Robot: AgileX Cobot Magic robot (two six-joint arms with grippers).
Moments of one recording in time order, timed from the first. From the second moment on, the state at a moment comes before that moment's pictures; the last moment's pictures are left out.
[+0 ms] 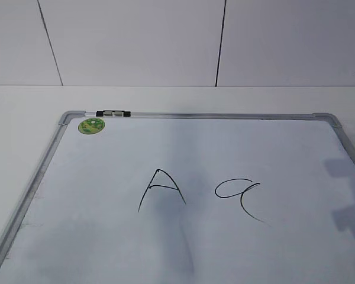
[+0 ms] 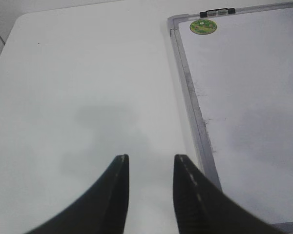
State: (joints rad) left arm -0.07 0.01 -0.50 0.00 1.11 0.04; right arm 0.04 1.32 -0.70 -0.06 1.09 -0.03
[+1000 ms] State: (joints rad) left arm -0.07 1.03 -0.83 -0.29 1.05 0.05; right arm 0.04 1.32 -0.72 0.05 1.08 -0.03
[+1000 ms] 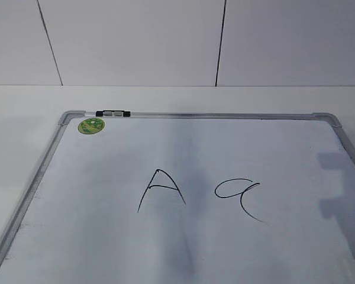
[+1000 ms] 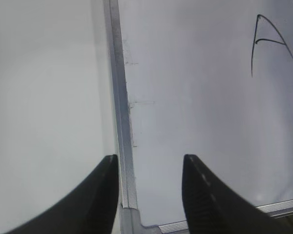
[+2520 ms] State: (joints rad) left arm -0.07 1.75 -0.97 -0.42 0.73 0.34; right arm 0.04 1.32 -0.72 0.05 1.07 -0.03
